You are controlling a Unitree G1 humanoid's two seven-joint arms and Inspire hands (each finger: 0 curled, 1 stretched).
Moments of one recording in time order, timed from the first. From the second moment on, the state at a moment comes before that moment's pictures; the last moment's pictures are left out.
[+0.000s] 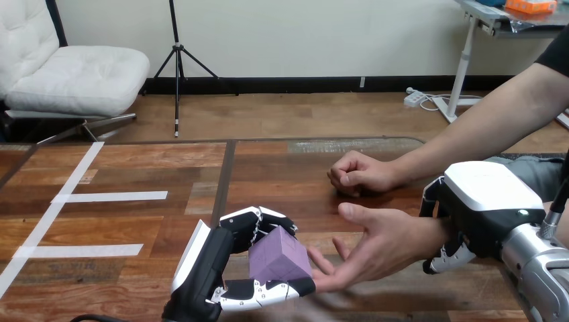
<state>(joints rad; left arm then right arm) 0.08 0.14 -0.14 0.48 0.15 -0.86 -0.07 -0.02 -0.63 0.15 -0.31 -0.92 0.24 0.46</state>
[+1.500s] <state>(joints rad) 0.07 0.13 -0.14 0.48 0.12 -0.83 -0.11 -0.03 -0.63 0.15 -0.30 -0.91 0.15 0.43</state>
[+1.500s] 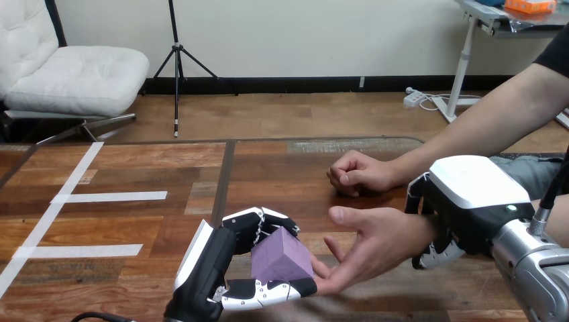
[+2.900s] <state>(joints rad) -0.01 0.04 -0.19 0.49 0.16 -0.83 -0.14 -0.05 -0.63 0.17 -0.28 -0.91 0.11 0.42</state>
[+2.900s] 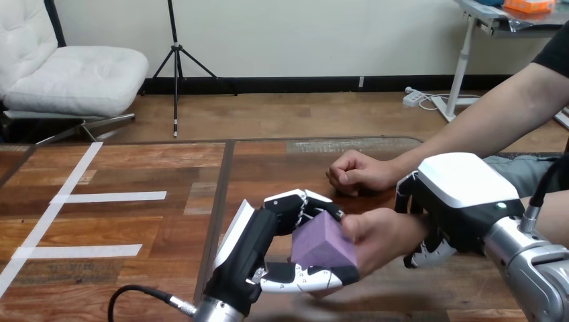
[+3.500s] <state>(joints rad) -0.01 0.03 -0.19 0.49 0.16 -0.83 -0.13 -0.08 -0.63 0.19 -0.28 -0.91 0.11 0.42</state>
